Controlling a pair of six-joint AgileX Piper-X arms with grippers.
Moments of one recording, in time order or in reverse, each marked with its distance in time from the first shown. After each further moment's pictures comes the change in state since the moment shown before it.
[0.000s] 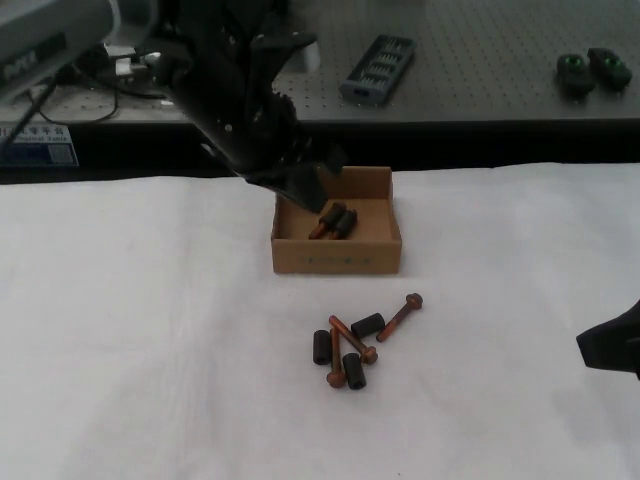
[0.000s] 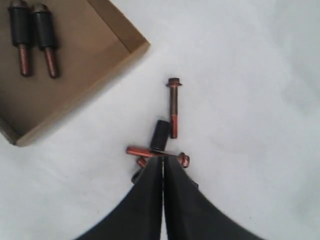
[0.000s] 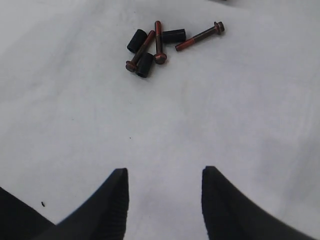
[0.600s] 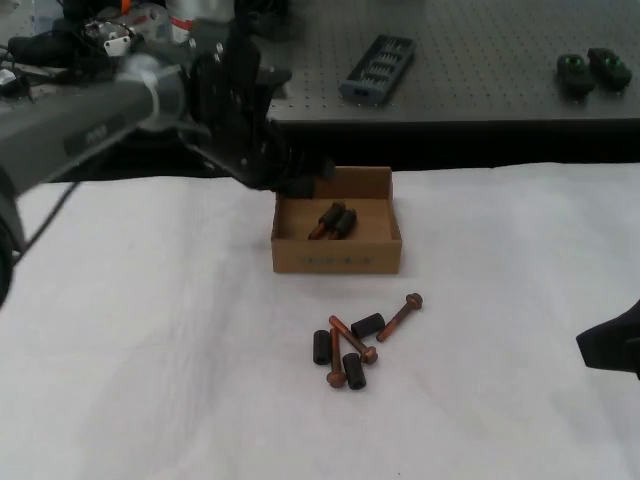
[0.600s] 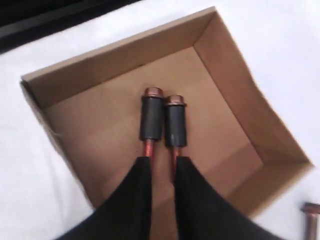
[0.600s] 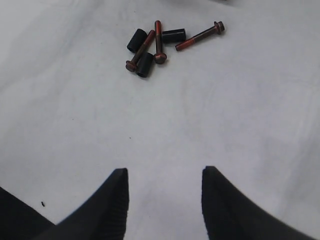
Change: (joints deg) left arm 4.0 14.2 -4.9 -22.1 -4.2 -9.4; right arm 0.0 0.0 0.0 0.0 0.0 0.0
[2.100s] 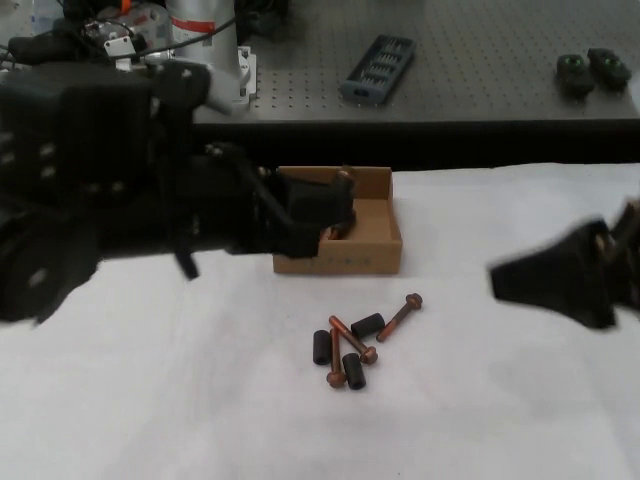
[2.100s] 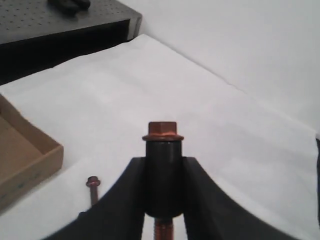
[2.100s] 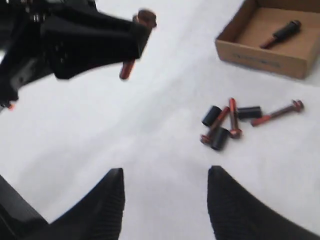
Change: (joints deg) left arm -6.4 -47.0 63.0 -48.7 11.3 -8.6; right arm 6.7 0.1 0.0 -9.3 -1.3 8.3
